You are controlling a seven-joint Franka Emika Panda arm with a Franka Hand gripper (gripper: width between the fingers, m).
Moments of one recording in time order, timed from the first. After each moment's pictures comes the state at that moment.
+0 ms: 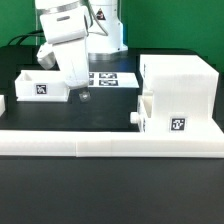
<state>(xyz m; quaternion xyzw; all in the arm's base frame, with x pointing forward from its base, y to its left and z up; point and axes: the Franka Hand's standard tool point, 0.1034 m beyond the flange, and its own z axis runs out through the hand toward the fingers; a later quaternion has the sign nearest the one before) 0.477 -0.049 0.030 -0.70 -0.70 -0.06 0.10</state>
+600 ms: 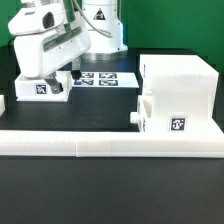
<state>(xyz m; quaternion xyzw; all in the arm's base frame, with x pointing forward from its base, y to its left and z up) 0.438 -0.087 0.031 -0.86 -0.50 -0.05 0.08</state>
